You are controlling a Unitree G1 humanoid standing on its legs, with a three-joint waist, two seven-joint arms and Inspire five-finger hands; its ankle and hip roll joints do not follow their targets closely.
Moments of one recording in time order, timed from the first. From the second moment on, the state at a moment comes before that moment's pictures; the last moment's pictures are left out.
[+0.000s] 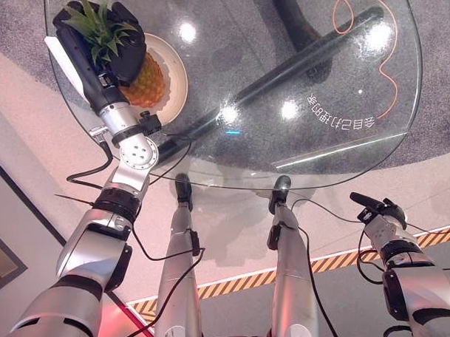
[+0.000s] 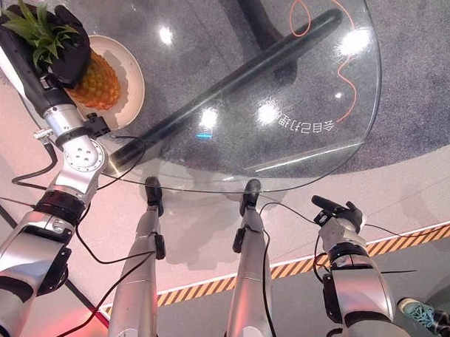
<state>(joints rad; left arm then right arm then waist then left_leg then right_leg) -0.95 0.49 -0.26 0.79 -0.15 -0.65 0.86 -0.77 -0.54 0.06 1.29 0.83 0.07 -0.41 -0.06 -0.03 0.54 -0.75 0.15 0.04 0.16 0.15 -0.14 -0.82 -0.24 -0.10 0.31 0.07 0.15</state>
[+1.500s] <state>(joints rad) -0.99 0.49 -0.26 0.82 -0.18 -0.68 0.84 -0.80 -0.54 0.08 1.29 0.82 0.04 -0.41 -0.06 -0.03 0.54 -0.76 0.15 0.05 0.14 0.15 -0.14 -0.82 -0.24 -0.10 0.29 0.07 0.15</state>
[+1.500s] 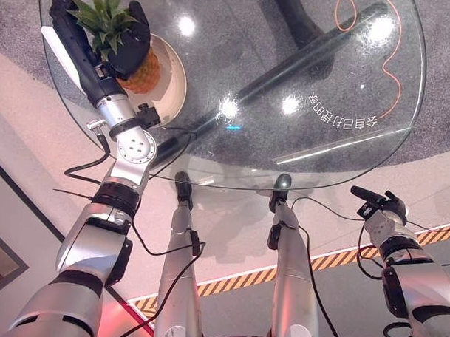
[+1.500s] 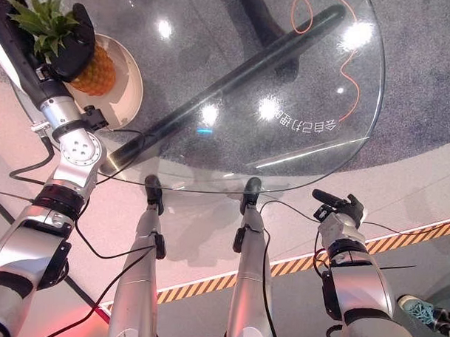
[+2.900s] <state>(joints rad) -0.91 0.49 -0.26 0.77 -0.12 -0.73 0.86 -0.81 -0.54 0.08 1.29 0.82 0.03 -0.42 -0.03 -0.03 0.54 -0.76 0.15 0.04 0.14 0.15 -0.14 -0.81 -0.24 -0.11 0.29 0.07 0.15</state>
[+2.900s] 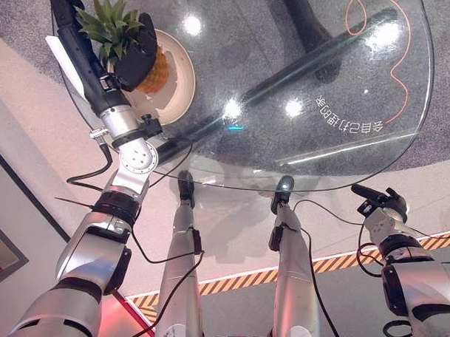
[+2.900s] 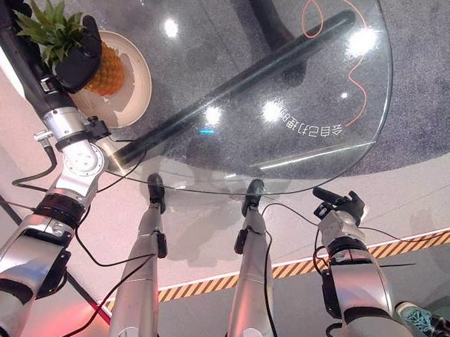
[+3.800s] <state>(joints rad) -0.82 0.49 -0.24 0.67 -0.09 -0.77 0.89 -0.79 -0.54 0.07 1.29 0.83 0.02 -0.44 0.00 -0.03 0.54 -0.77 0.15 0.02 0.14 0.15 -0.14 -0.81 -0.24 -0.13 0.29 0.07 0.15</state>
